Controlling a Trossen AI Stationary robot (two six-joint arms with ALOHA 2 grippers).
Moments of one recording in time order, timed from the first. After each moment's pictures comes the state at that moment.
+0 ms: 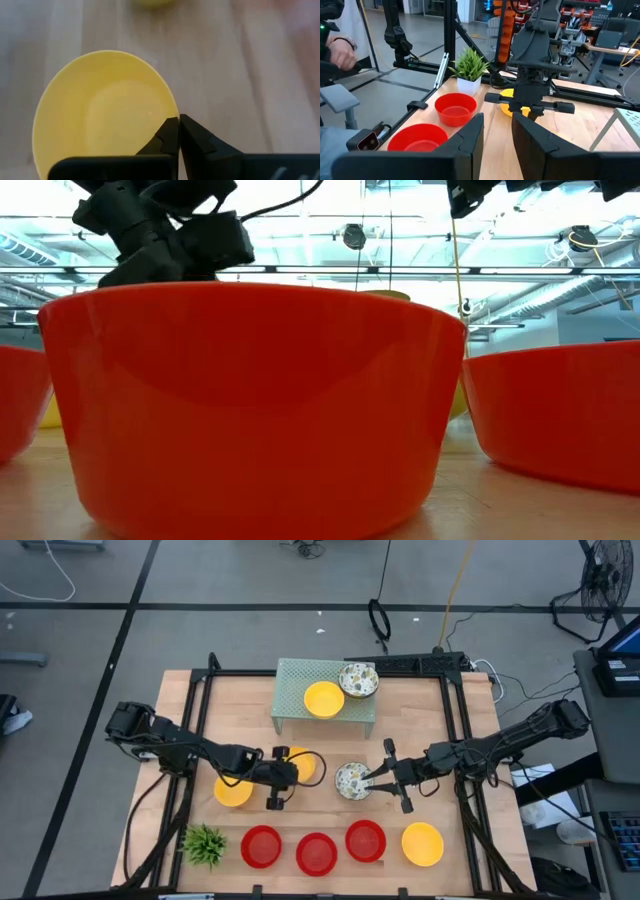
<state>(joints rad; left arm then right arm) -0.21 1.54 0.79 -0.16 -0.15 -0.03 0.31 1.04 0.57 0.36 0.08 -0.07</state>
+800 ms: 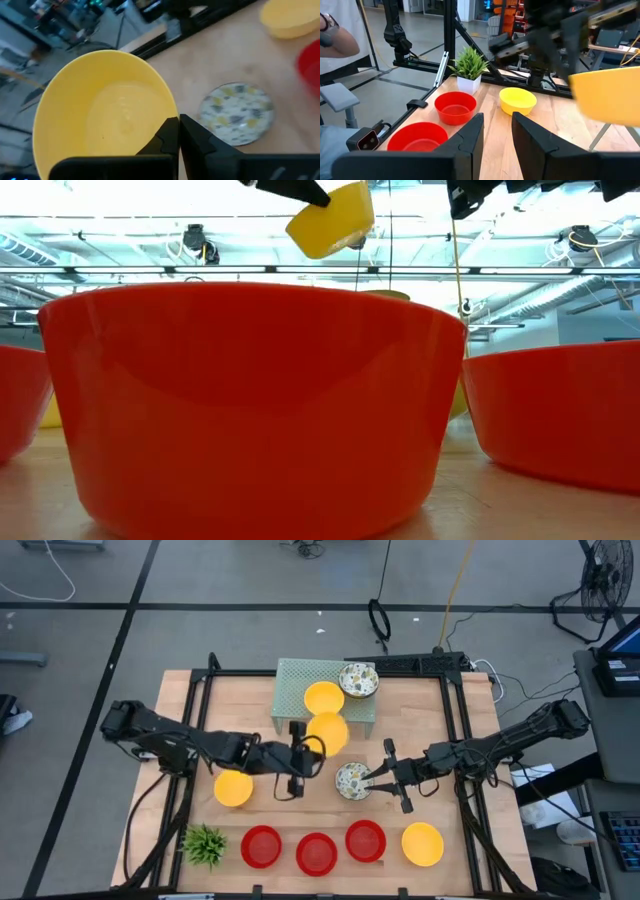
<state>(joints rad) -0.21 1.50 1.20 -0.20 -0.44 0.39 0.31 1.04 0.57 0.35 0.08 -0.06</state>
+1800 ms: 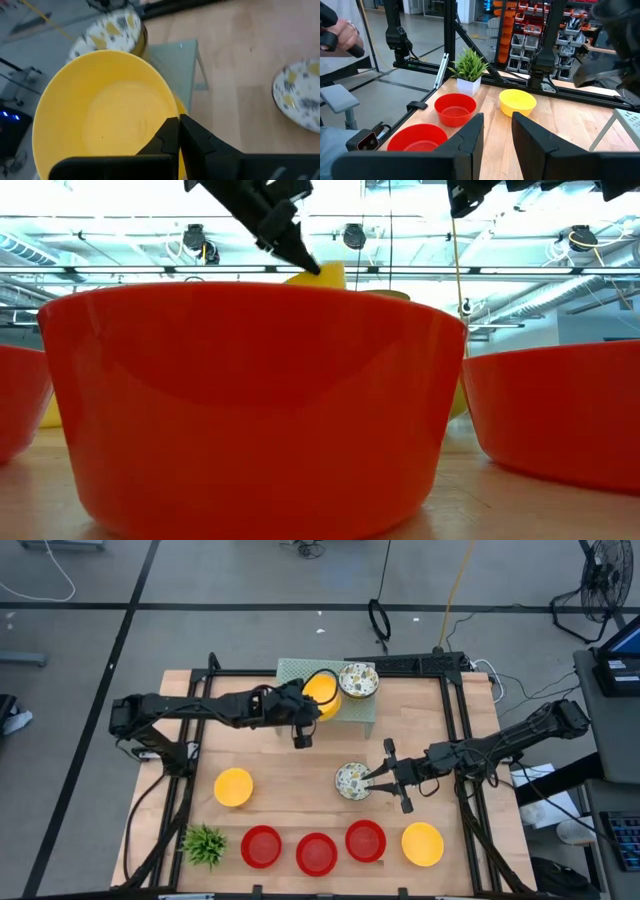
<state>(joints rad) 0.15 1.54 1.23 -0.29 -0.21 0.30 0.31 1.04 0.57 0.36 0.08 -0.07</state>
